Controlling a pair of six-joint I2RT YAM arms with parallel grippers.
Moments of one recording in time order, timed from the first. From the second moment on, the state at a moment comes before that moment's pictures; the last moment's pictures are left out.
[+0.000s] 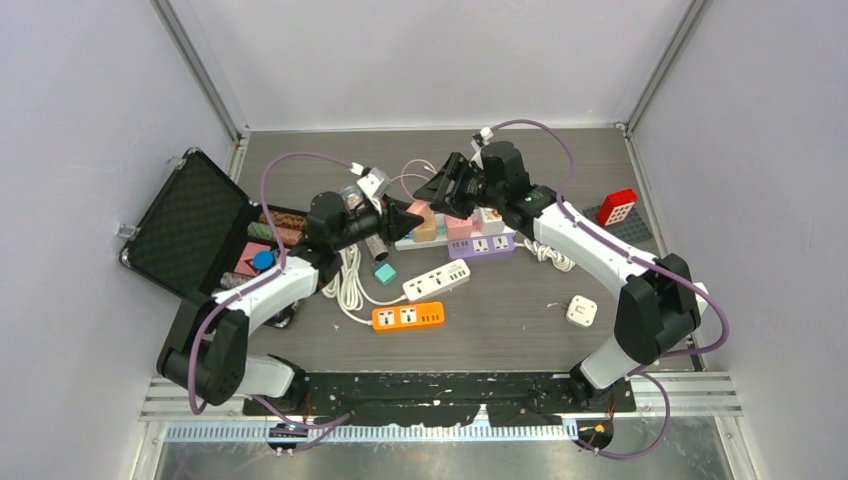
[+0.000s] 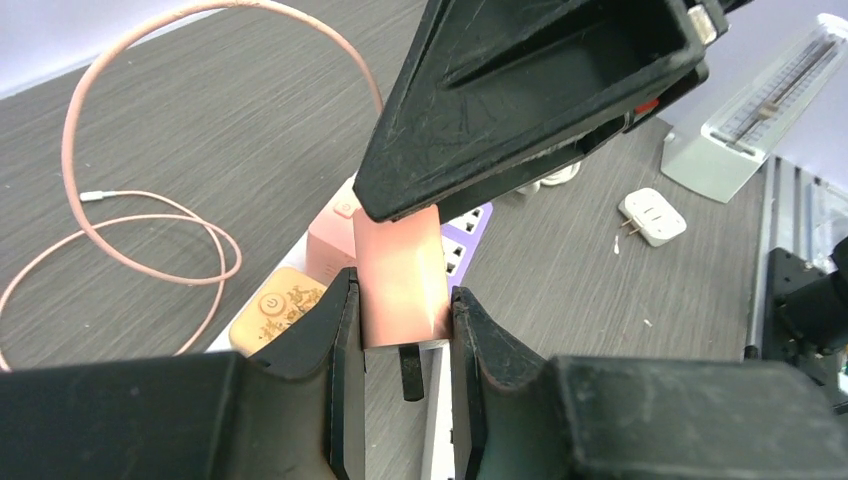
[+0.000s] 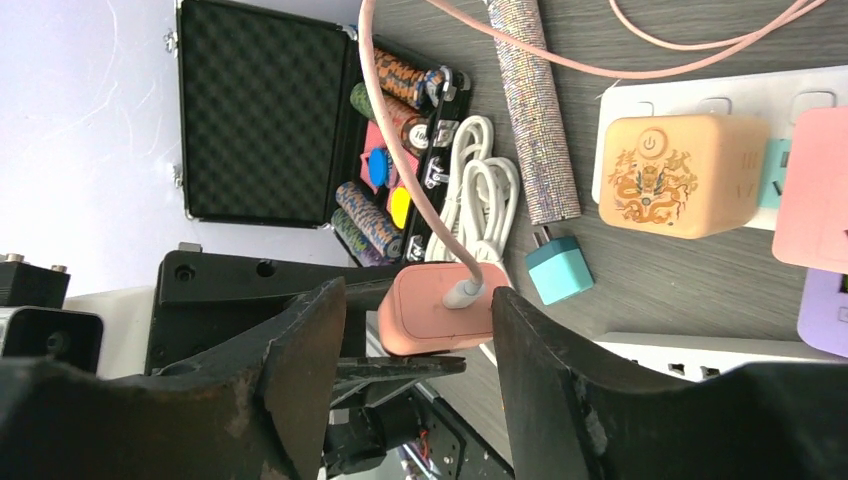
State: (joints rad) left arm -0.45 1.36 0.72 0.57 0.58 -0.18; right arm 0.56 1.56 1.25 -0.14 -0.33 0.97
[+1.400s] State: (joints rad) left arm -0.44 1.31 0.63 0.73 0.55 -0.10; right arm 0.57 1.58 1.20 -0.04 -0.45 1.02
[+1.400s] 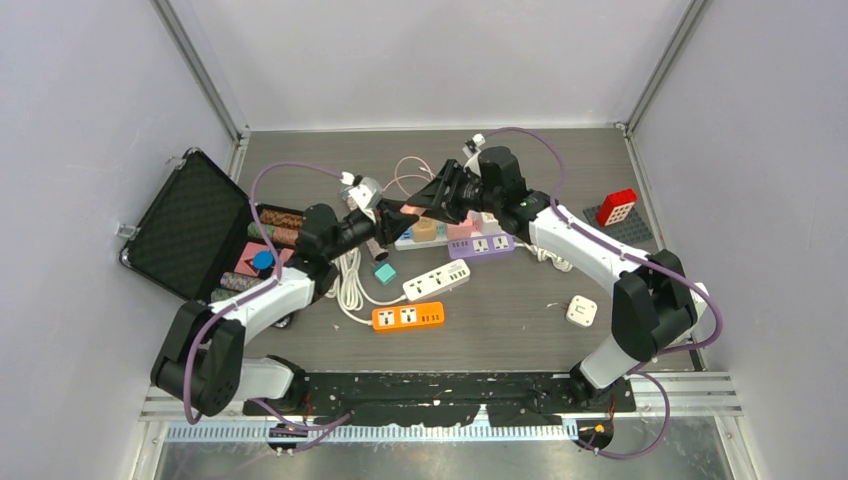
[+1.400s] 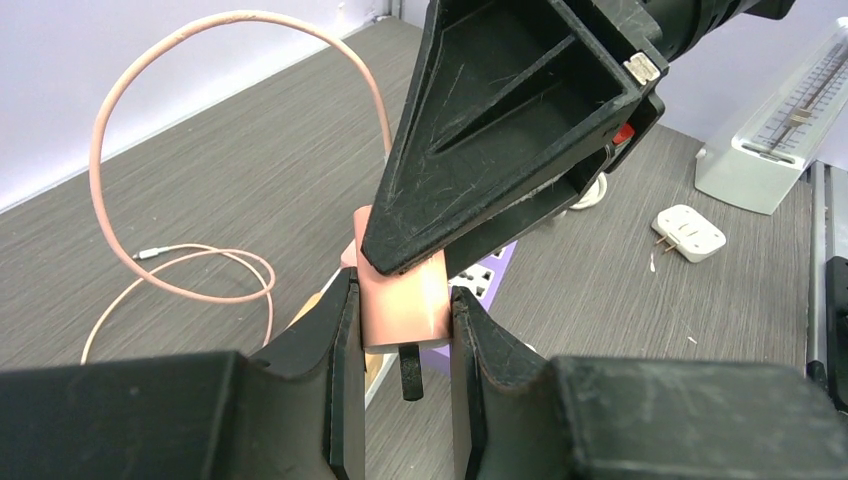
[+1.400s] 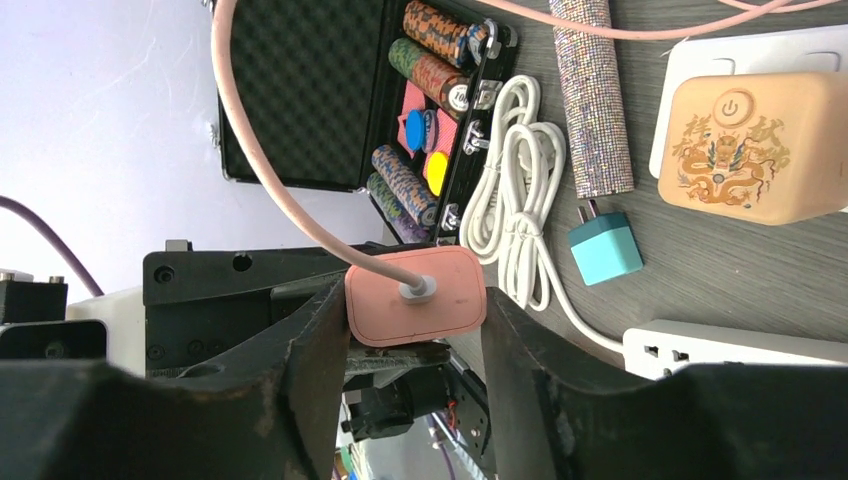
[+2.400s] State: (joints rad) left arm -0.44 0.94 0.59 0.39 0.17 -0.32; right arm 0.57 1.53 1.19 -0.20 0.24 0.50
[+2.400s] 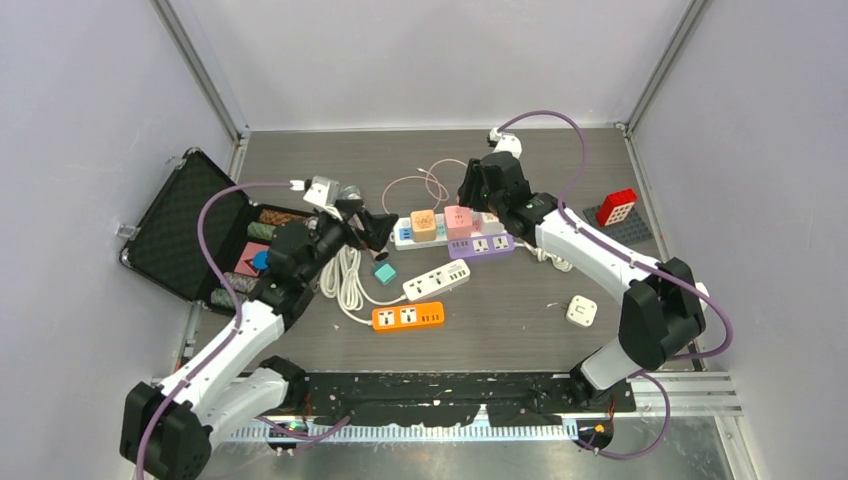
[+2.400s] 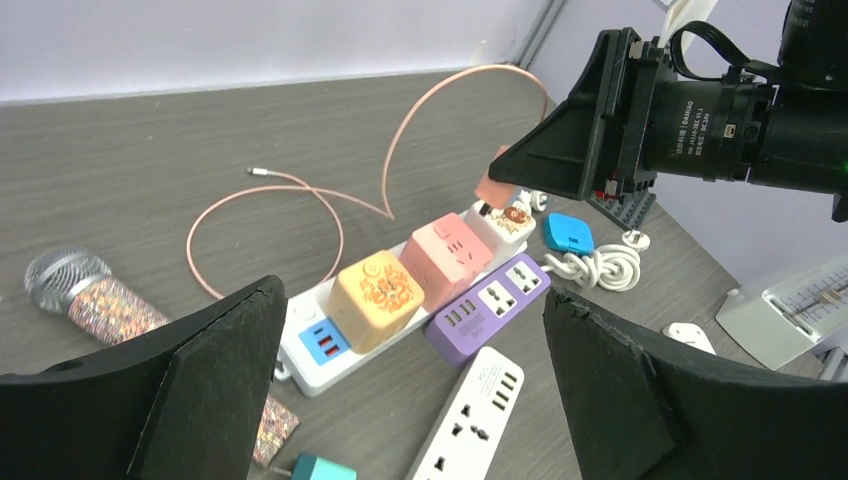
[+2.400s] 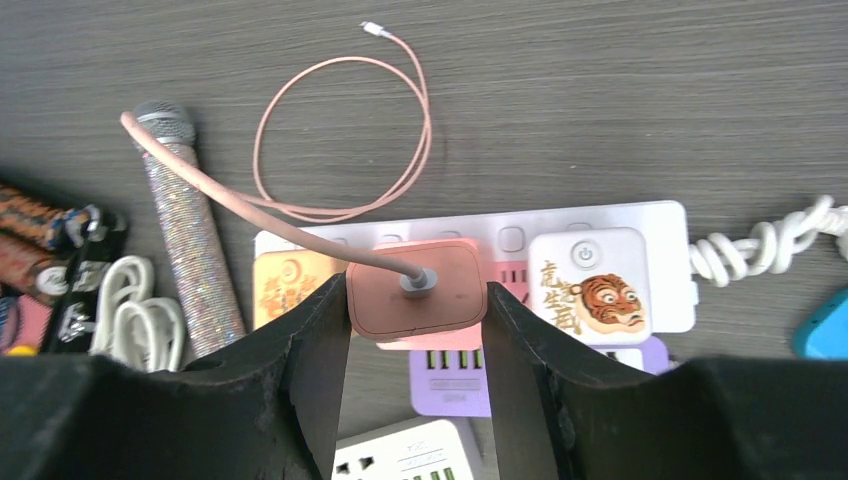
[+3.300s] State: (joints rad) left arm -0.44 0.63 0.57 0.04 0.05 -0.34; right arm 0.69 1.62 1.13 -0.11 0.45 0.42
